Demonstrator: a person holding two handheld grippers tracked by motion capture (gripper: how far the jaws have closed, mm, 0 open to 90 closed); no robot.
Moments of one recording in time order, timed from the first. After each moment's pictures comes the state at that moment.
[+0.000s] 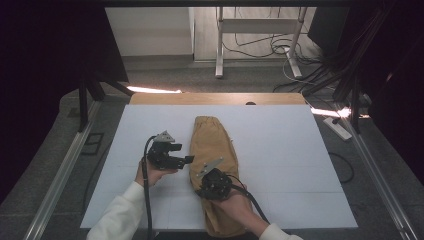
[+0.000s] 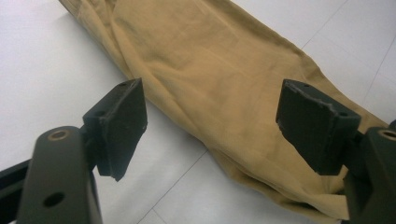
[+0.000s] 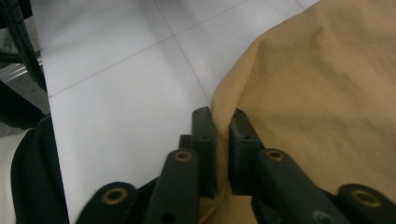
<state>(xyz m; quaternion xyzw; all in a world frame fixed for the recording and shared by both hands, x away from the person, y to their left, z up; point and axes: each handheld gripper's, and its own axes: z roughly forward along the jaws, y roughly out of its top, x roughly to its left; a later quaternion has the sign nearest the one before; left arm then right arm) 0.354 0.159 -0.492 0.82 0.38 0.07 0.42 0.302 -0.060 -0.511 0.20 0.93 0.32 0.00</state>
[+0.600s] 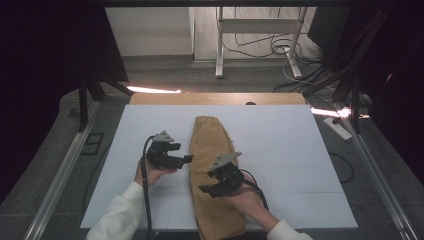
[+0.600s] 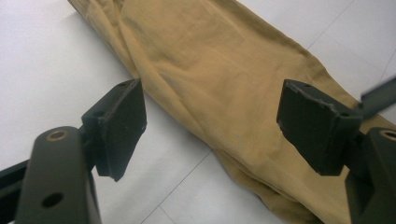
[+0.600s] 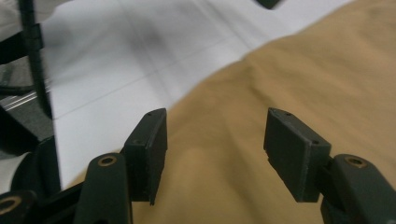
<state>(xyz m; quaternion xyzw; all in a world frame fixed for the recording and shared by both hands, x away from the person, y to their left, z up) 0.354 0.162 -0.493 0.81 0.39 0.08 0.42 0.312 -0.092 -0.488 0.21 0.90 0.38 0.03</state>
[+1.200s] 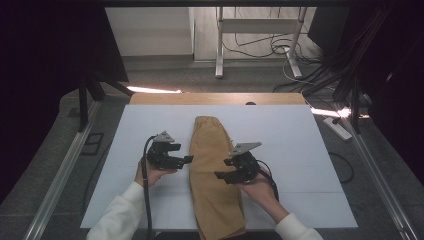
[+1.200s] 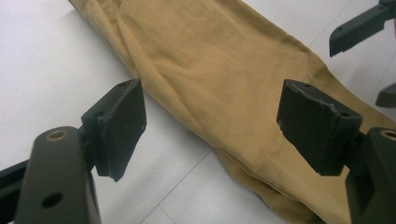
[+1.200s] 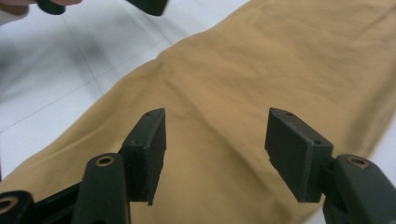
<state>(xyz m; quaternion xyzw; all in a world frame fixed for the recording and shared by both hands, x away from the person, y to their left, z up) 0.354 0.161 -0.494 0.82 0.39 0.08 0.42 0.343 -0.134 -0.485 0.27 0.87 0.40 0.06</state>
